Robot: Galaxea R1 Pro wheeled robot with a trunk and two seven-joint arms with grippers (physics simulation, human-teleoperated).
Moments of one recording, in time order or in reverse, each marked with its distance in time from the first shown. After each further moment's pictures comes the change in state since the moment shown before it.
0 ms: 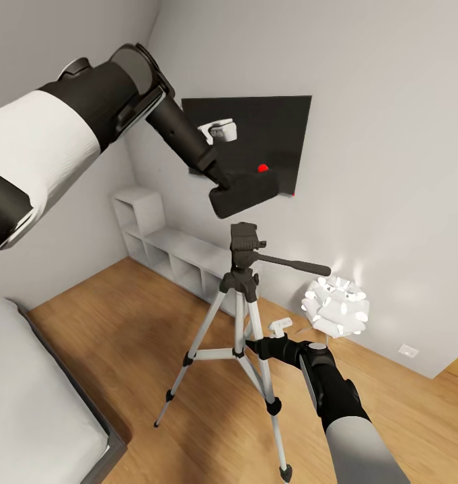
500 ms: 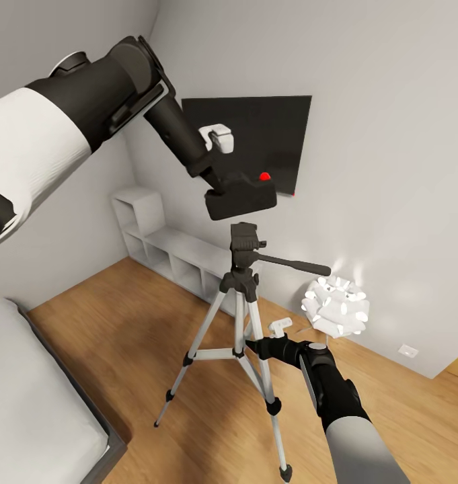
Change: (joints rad) left arm 0.000 0.055 -0.109 -0.161 0.009 -0.102 -0.026; right arm 0.000 0.000 0.001 0.000 -0.002 0.001 -0.002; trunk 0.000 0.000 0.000
